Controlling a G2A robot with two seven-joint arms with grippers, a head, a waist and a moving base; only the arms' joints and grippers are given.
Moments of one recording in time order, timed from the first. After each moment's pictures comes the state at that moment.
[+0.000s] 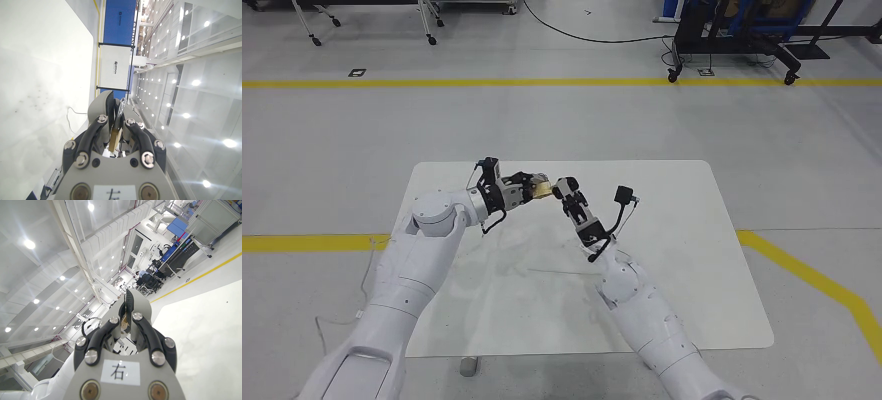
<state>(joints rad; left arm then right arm) 0.83 -1.29 -1.12 -1.00 -0.47 0.11 -0.89 -1.19 -1.61 1.15 -1.10 -0.41 -0.63 -0.14</state>
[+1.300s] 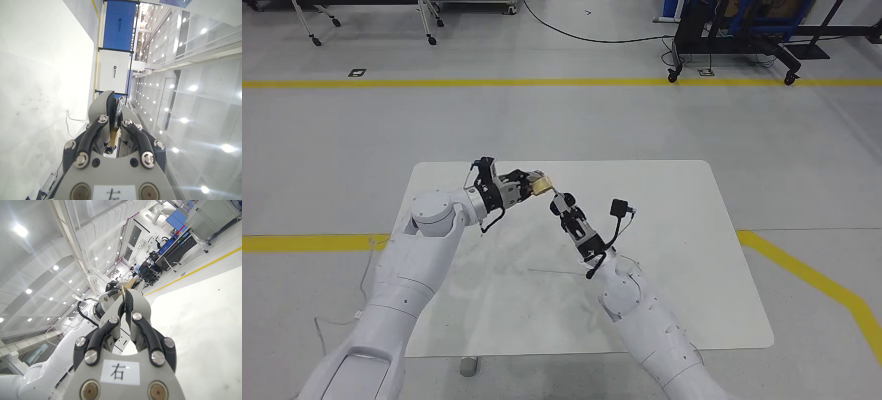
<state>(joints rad) 0.83 -1.29 -1.13 -1.01 -0.47 0.11 -0.84 -1.24 -1.59 1.14 -1.11 -0.45 -0.64 -0.13</state>
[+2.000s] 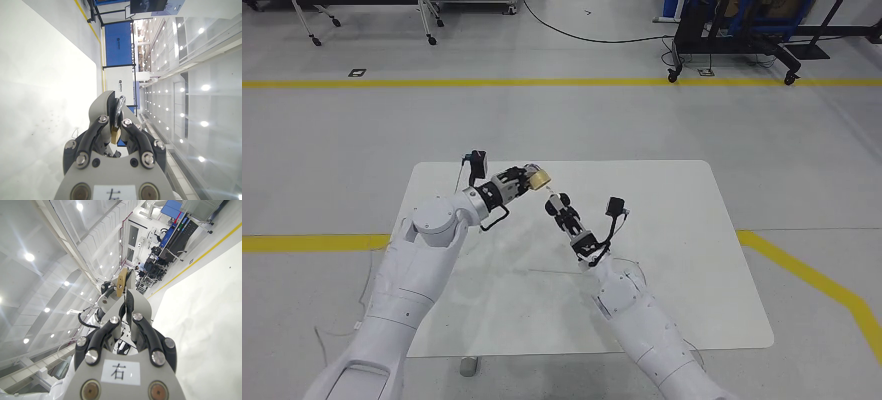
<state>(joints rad) 0.90 -1.27 -1.15 -1.13 -0.34 0.02 -0.69 -1.22 -1.60 1.10 -1.08 -0.21 -0.61 -0.03</state>
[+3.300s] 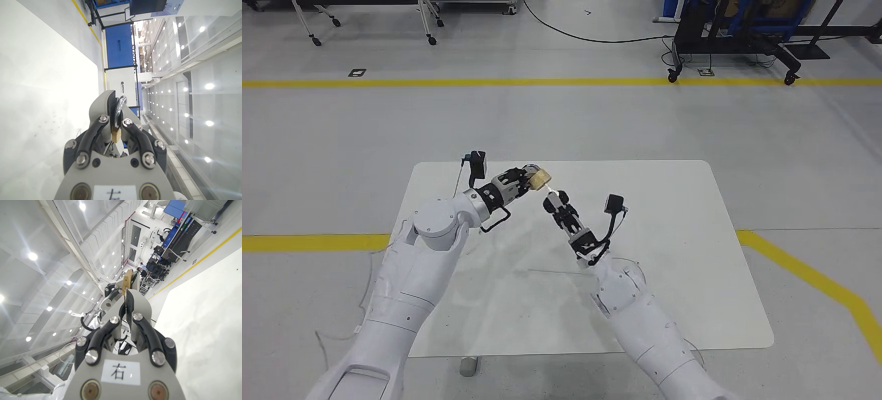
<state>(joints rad) 0.92 -1.27 -1.15 -1.17 -0.31 0.01 -0.67 -1.21 -1.60 1.09 -1.10 -0.20 -0.60 -0.03</state>
